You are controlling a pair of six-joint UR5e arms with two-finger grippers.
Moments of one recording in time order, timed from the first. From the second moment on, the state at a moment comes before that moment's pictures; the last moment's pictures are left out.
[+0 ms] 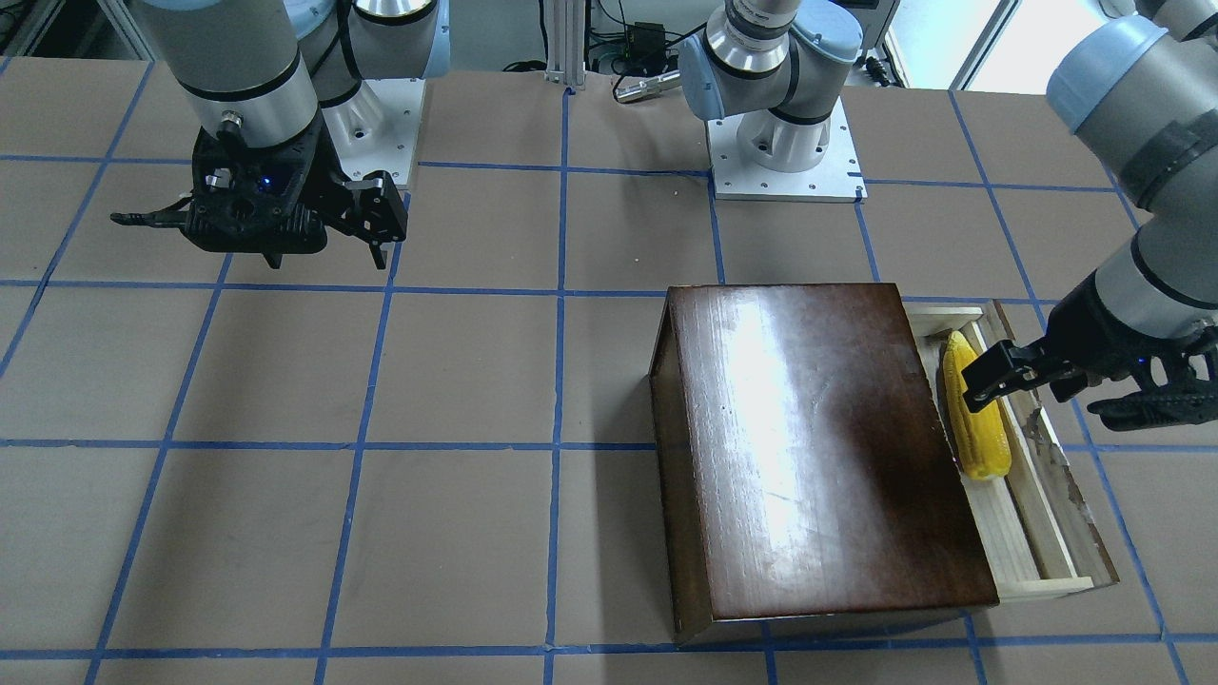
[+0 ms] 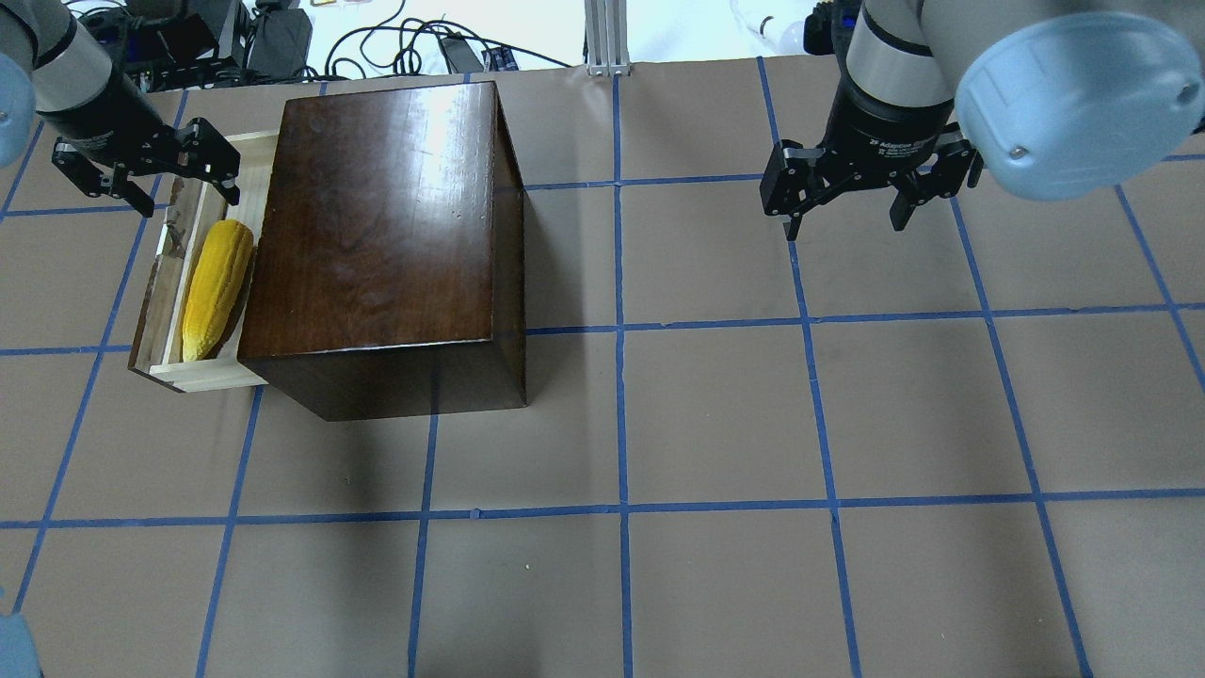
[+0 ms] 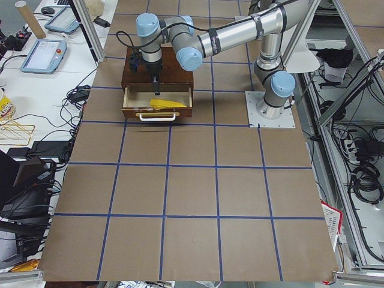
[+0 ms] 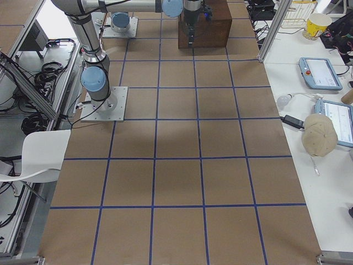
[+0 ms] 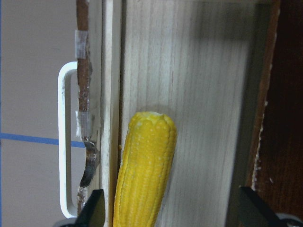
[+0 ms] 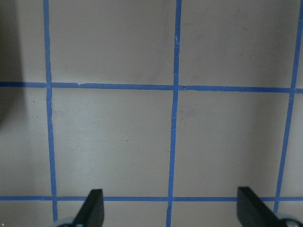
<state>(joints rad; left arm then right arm) -1.25 -1.79 -1.51 -1.38 1.59 0.21 1.66 -1.53 1.57 -1.60 -1.60 0.06</state>
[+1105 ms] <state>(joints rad) -1.63 -1.60 -1.51 -1.63 1.59 -0.04 1.66 -1.53 1.57 -1.60 -1.60 0.06</state>
